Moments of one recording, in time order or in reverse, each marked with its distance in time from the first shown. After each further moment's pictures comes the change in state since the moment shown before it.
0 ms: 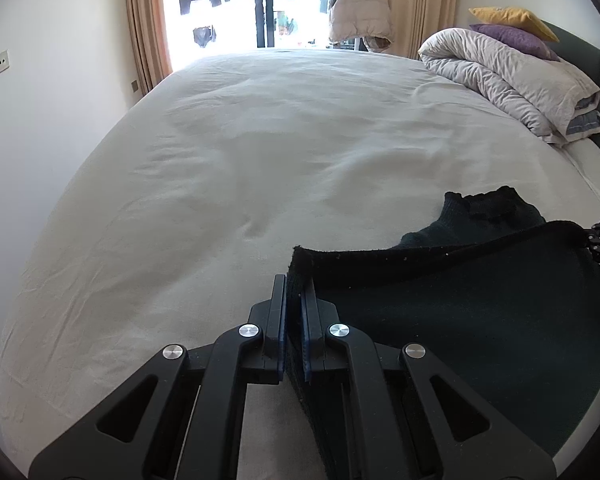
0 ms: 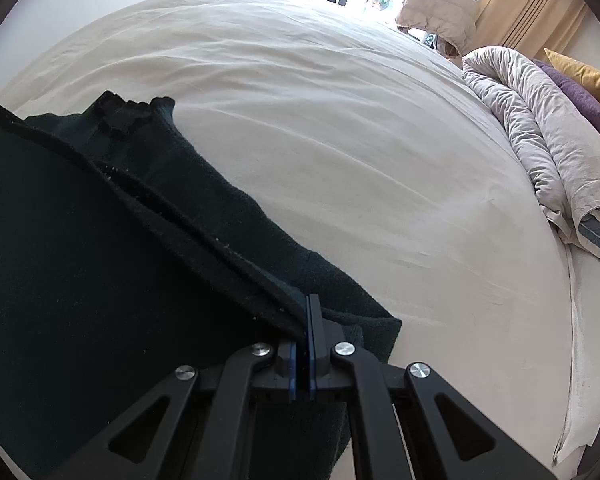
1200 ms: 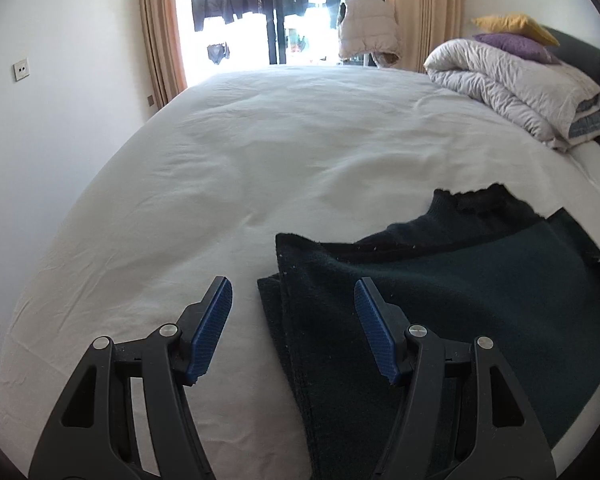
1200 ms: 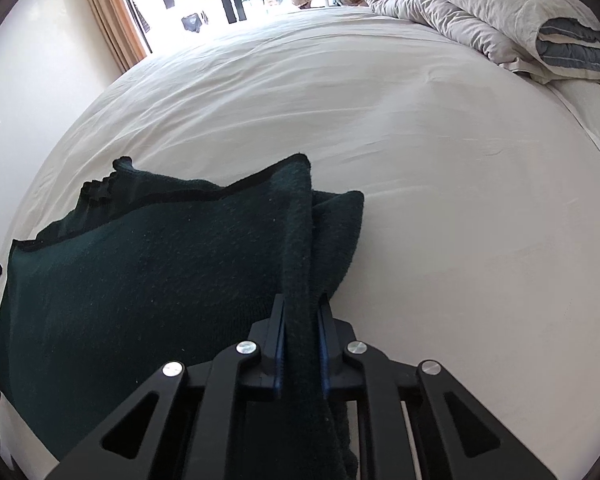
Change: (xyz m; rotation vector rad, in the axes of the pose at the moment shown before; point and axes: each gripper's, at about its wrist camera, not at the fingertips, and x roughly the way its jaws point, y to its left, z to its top) left arm -0.026 -0.032 -0.036 0.020 -0.050 0.065; right arm -0.020 -0.041 -0.079 0.540 -0.072 0.181
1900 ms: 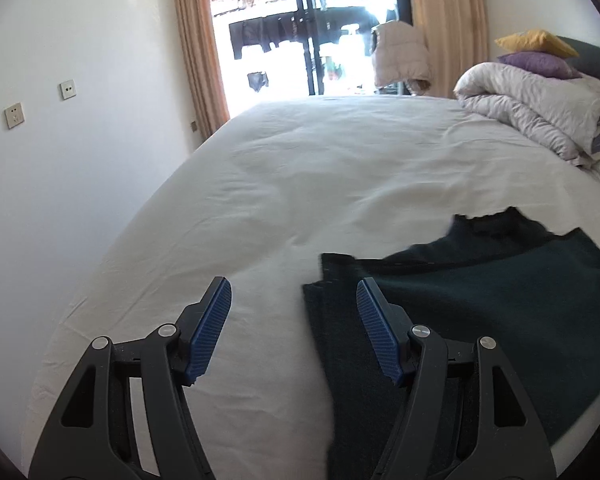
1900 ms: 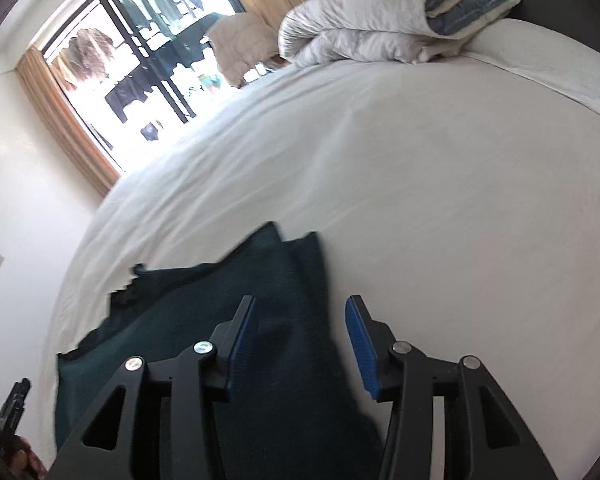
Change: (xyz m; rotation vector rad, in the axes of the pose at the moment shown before) left arm -0.069 -0.006 -0.014 -0.025 -0.139 0.098; right arm -0.058 0.009 -0.030 0.261 -0.266 0.156
